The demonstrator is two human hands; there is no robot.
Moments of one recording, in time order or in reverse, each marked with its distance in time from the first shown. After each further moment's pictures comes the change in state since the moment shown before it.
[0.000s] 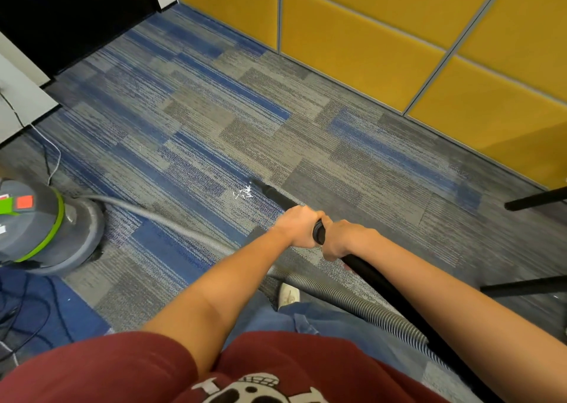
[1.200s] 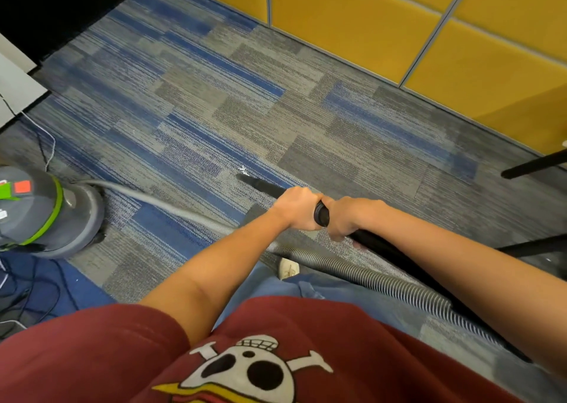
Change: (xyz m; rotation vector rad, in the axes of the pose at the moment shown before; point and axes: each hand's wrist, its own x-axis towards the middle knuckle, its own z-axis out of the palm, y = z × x) left_hand -0.021 0.039 0.014 0.142 -0.037 0.027; right_hand -0.021 0.027 0.026 0.029 -0.075 -0.040
